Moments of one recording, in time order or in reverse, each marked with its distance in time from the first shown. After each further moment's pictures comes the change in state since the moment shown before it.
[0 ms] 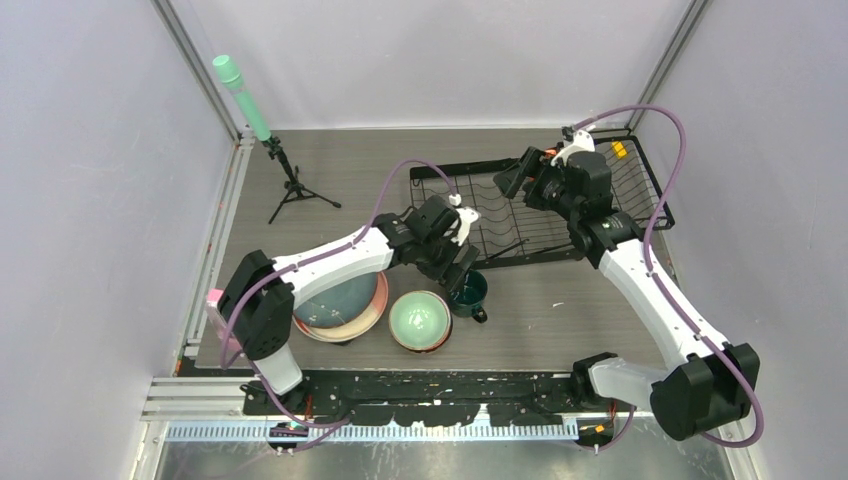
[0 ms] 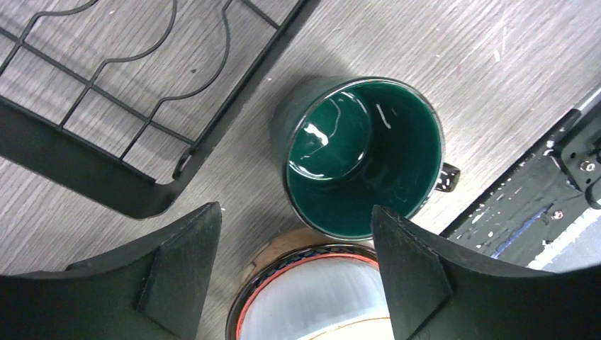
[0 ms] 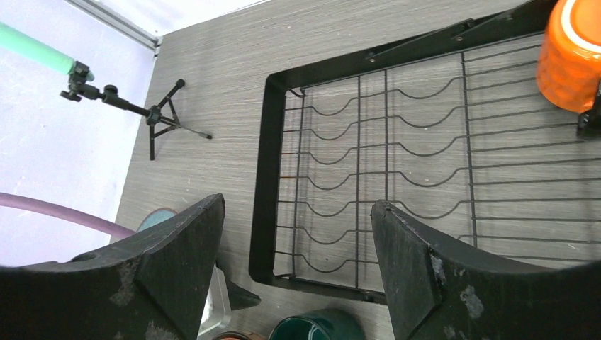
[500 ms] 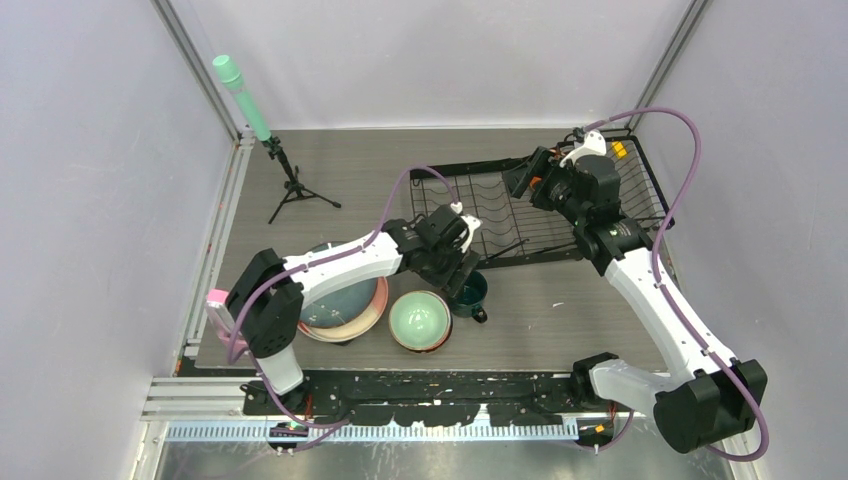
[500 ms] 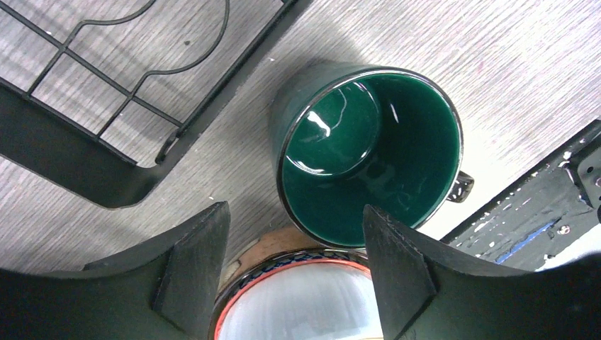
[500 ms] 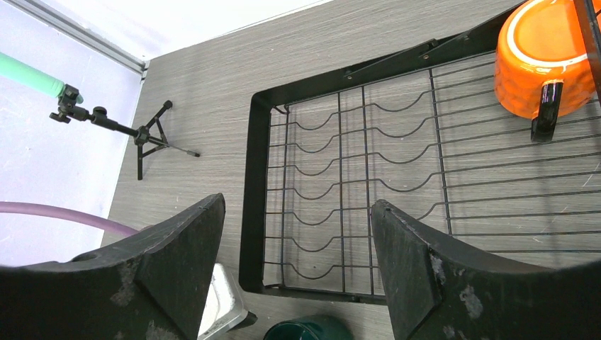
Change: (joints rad) left arm -0.047 0.040 0.001 -0.031 -0.074 -0.093; right arm -0.001 -0.062 -0.014 -0.024 0.087 -0.013
